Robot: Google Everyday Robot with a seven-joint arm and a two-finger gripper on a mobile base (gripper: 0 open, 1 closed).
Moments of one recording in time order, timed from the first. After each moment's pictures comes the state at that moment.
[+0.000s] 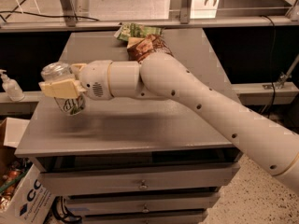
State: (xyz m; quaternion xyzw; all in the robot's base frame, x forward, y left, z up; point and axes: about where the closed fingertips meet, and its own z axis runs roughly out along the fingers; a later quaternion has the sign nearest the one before) arm 0.519 0.216 0.929 -0.58 -0.44 -0.47 0.49
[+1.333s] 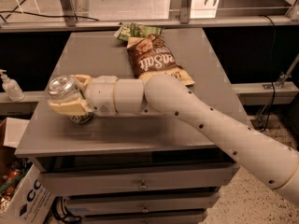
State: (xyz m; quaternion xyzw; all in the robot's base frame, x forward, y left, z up) arm 0.508 0.209 0.888 -0.52 -0.52 -0.54 0.41
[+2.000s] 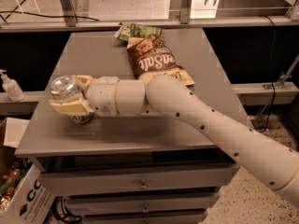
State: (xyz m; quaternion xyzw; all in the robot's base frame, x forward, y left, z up) arm 0.510 0.207 0.890 -0.52 -0.51 -0.54 0.42
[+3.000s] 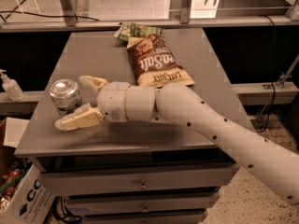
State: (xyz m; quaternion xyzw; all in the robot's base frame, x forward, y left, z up) arm 0.506 0.182 0.883 -0.54 -0.49 -0.55 0.40
